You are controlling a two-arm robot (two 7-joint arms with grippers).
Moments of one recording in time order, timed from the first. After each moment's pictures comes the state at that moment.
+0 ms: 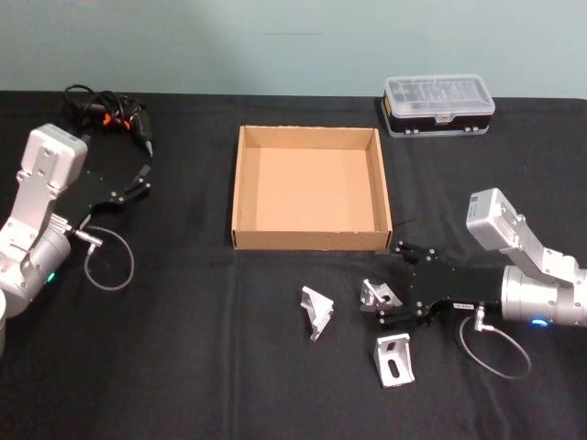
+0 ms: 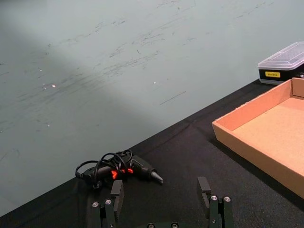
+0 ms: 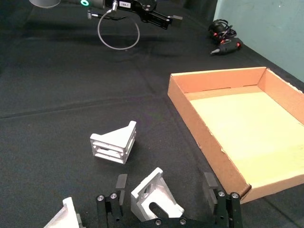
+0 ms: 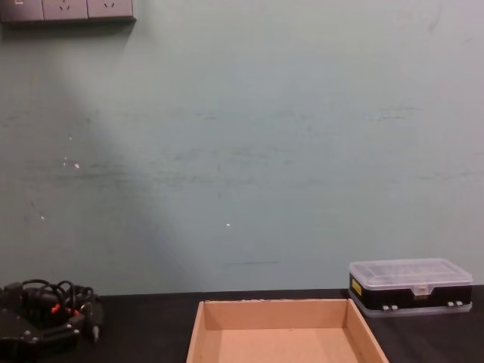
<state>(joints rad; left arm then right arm) -0.20 0.60 0.45 -1.41 -0.25 -0.12 0.03 0.38 0.65 -0.61 -1.29 0.34 -0.14 0.85</state>
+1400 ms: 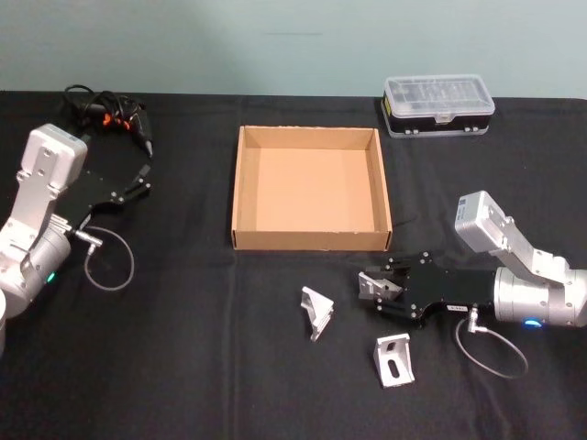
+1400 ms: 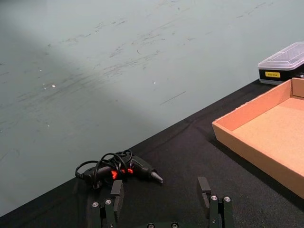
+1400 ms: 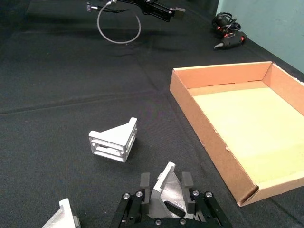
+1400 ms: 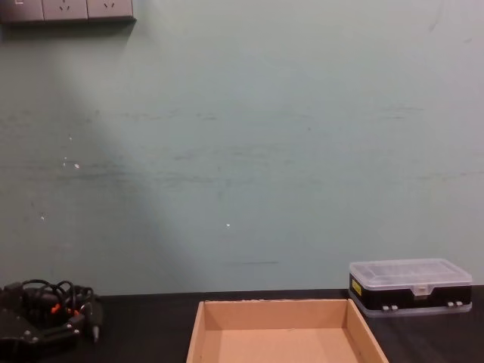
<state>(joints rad) -0.20 0.60 0.45 -1.41 -0.25 -0.12 0.03 0.39 0.63 -0.63 -1.27 0.32 -0.13 0.85</state>
